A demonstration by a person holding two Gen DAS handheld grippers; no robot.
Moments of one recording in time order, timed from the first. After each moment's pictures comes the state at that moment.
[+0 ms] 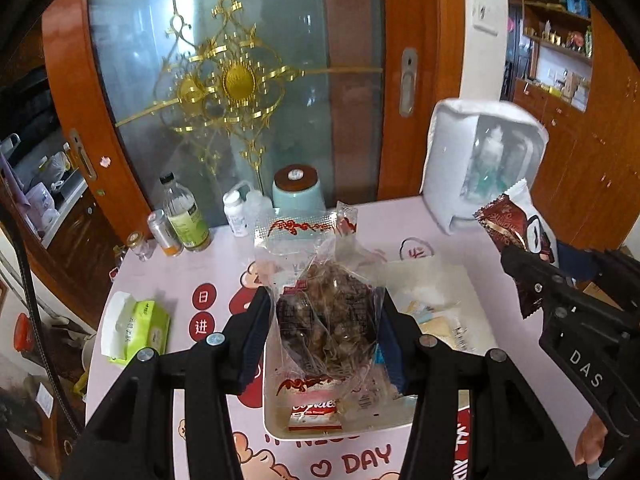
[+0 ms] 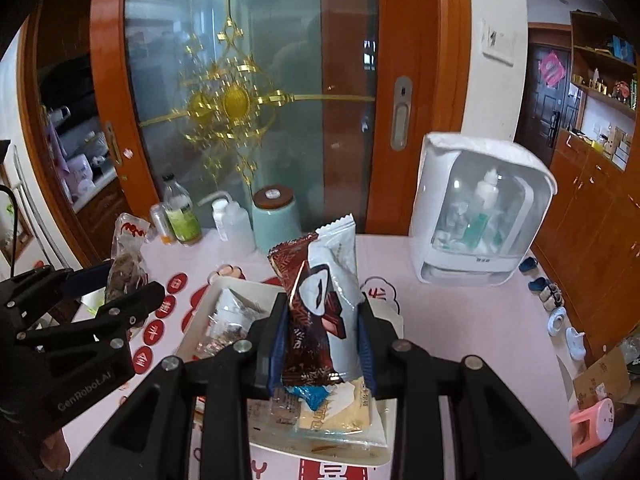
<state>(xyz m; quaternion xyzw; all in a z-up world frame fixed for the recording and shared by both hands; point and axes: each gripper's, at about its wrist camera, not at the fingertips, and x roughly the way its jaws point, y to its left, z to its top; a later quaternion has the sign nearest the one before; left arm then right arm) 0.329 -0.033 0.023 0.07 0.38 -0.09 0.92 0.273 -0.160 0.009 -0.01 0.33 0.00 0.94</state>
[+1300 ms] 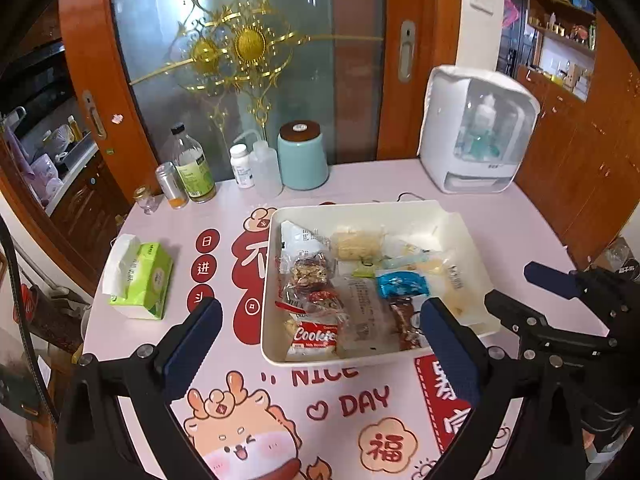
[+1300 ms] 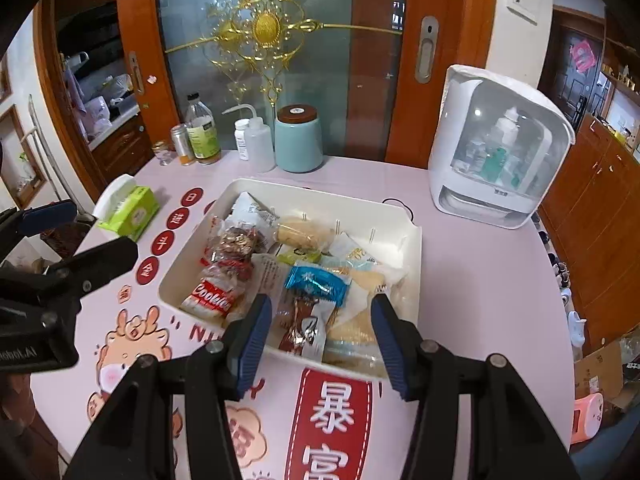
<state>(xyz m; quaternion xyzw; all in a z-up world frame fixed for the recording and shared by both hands) 0.243 -0.011 0.005 0.05 0.41 -0.09 0.91 0.208 -0.157 -0.038 -0.04 0.41 0.04 0.91</state>
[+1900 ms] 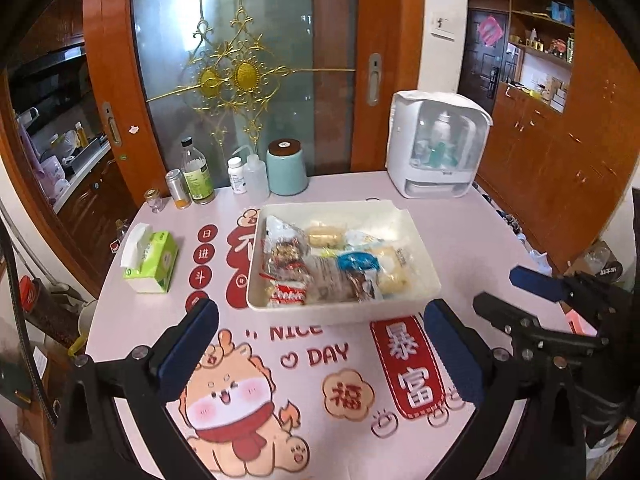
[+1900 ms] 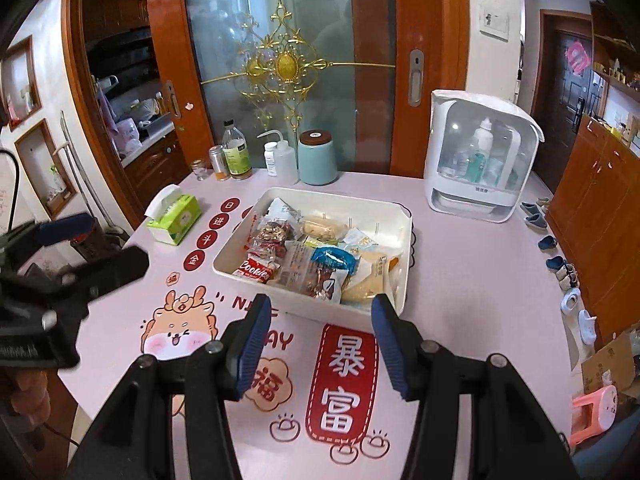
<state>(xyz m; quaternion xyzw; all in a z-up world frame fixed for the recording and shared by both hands) 0.115 -0.020 0.057 0.04 0.38 -0.10 0.92 0.091 -0.173 0.003 -0.01 0.37 0.07 0.93</state>
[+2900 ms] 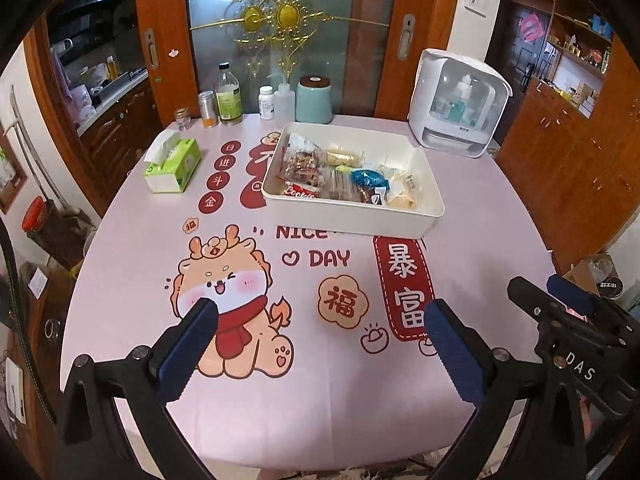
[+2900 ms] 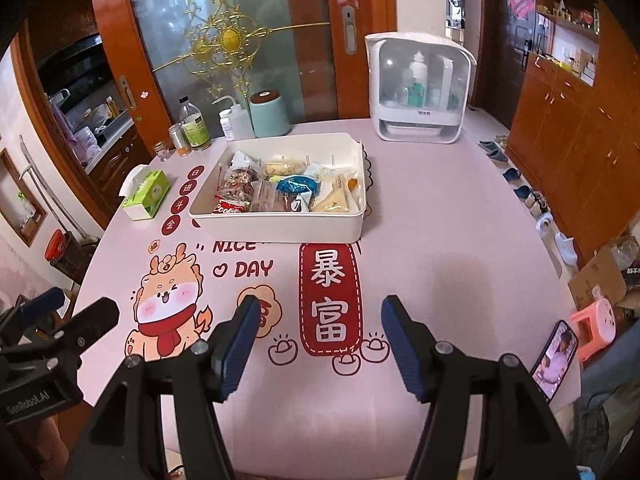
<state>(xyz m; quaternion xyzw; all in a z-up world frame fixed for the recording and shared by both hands) 0.025 -0.002 0.002 -0.01 0.46 -0.05 0.89 0.007 -0.184 -0.034 0.05 0.42 -0.02 0.90</state>
